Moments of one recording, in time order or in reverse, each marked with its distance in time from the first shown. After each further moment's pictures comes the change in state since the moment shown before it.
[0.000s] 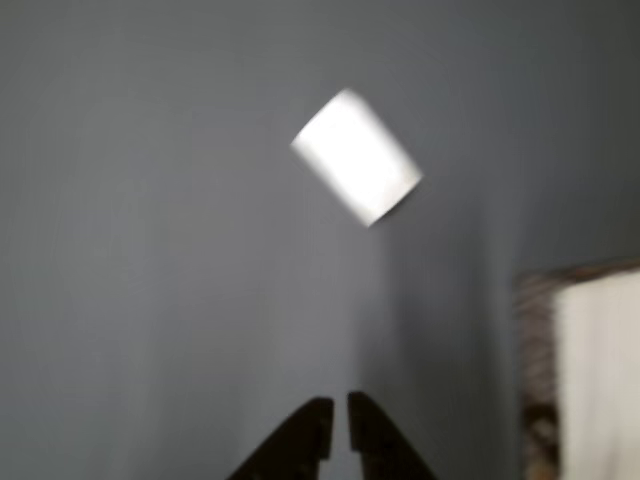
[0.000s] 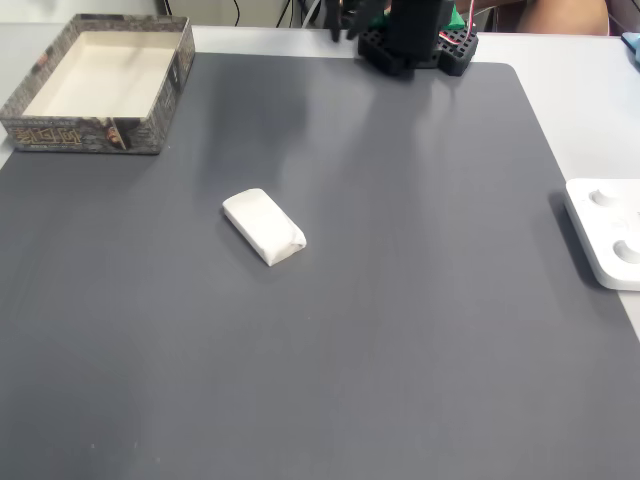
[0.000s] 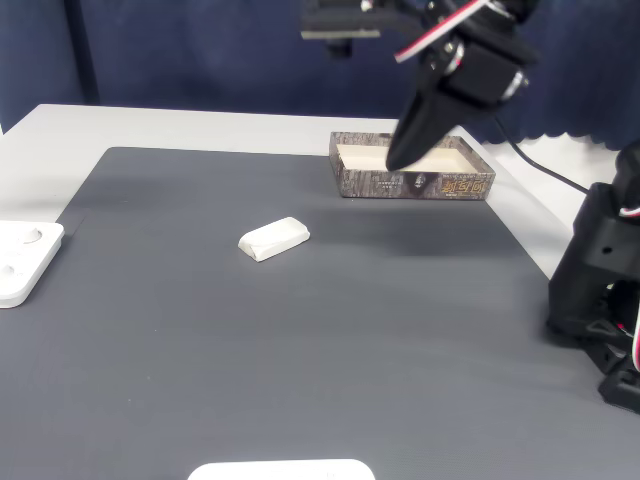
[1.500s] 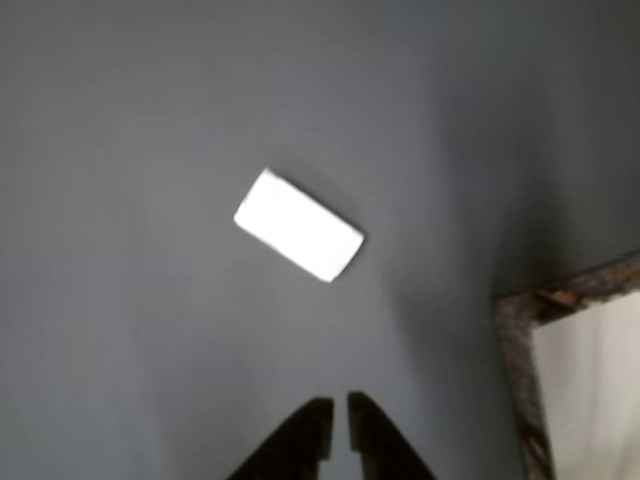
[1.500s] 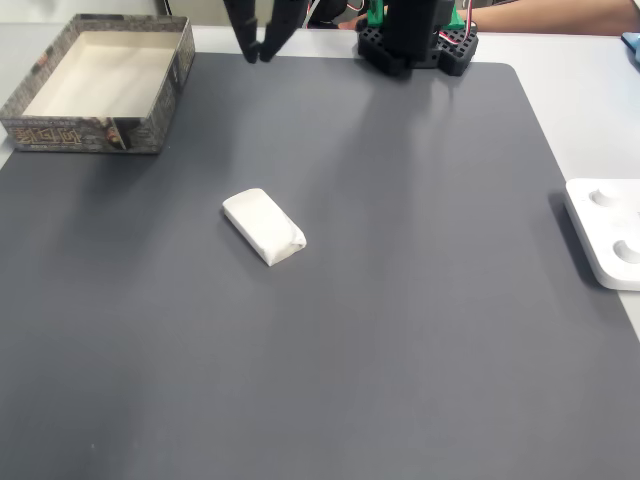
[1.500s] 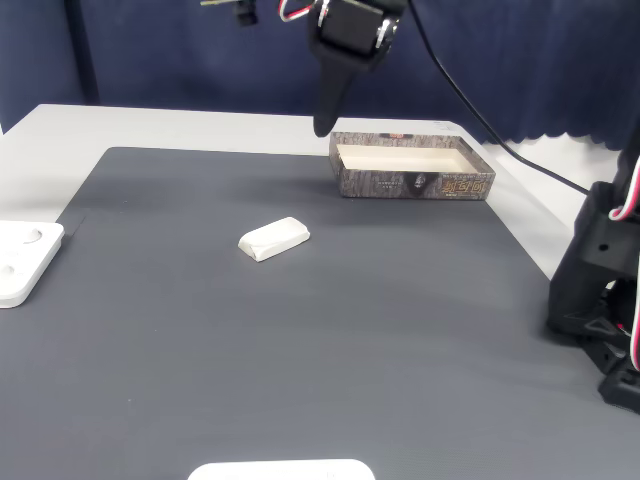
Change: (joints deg) arm 1.9 -38.5 -39.6 10.2 -9.5
